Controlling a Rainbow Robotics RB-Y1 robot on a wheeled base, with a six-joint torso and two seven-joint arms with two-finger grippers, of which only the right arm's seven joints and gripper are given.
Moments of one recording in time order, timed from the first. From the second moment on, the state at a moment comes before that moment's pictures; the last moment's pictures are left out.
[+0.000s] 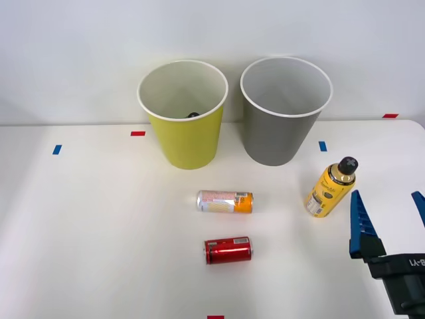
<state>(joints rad) 0.83 -0.24 0.09 -2.26 -0.02 -0.39 1.21</state>
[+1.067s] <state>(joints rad) 0.86 -0.13 0.03 -2.02 0.03 -0.45 1.06</state>
